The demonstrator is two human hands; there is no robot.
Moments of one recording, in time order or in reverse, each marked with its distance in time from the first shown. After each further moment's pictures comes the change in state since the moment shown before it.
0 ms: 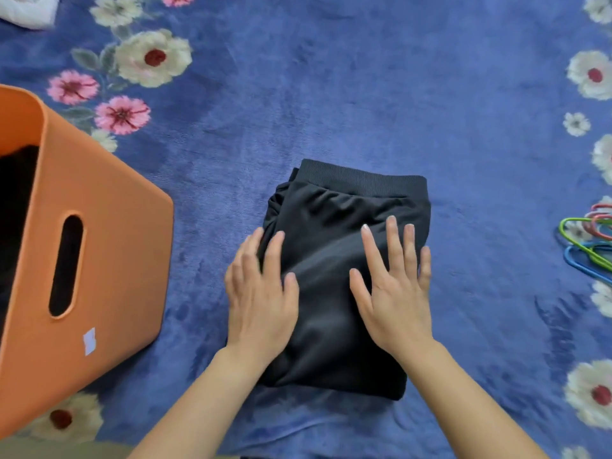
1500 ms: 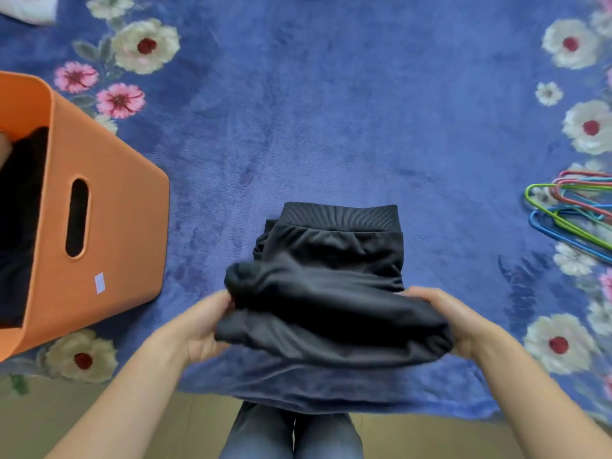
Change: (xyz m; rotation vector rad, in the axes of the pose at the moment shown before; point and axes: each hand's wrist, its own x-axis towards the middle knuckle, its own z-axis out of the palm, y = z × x) left_hand -0.043 -0.006 -0.066 -1.150 -0.814 -1.095; right_hand -0.053 0.097 -0.076 1.286 -1.012 0.952
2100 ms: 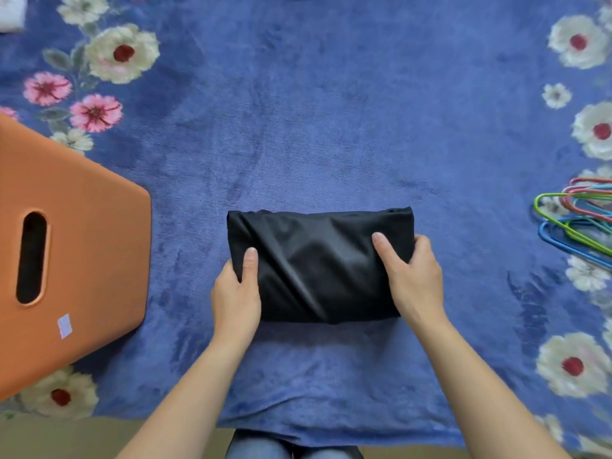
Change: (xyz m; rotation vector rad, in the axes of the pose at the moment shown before) left_hand 0.063 0.017 0.045 0.448 0.714 0.721; right_hand 0.054 -0.046 0.039 -0.276 0.770 -0.610
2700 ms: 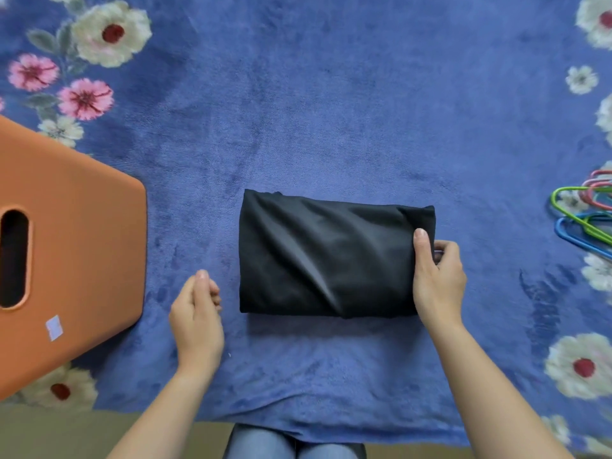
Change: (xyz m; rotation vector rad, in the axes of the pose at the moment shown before) left_hand 0.000 -0.044 -0.026 -0.131 0.179 -0.043; right_hand 0.021 0.028 -0.002 0.080 0.160 0.110
